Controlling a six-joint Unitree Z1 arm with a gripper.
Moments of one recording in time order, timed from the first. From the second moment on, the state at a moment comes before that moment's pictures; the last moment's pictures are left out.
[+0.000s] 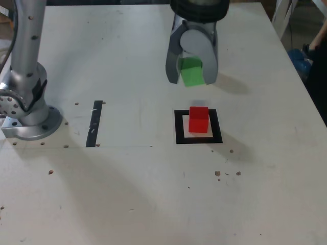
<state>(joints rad) -0.13 1.98 -1.88 1.57 0.07 -0.02</state>
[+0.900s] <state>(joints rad) -0.13 2.21 -2.03 1.53 0.10 0.03</state>
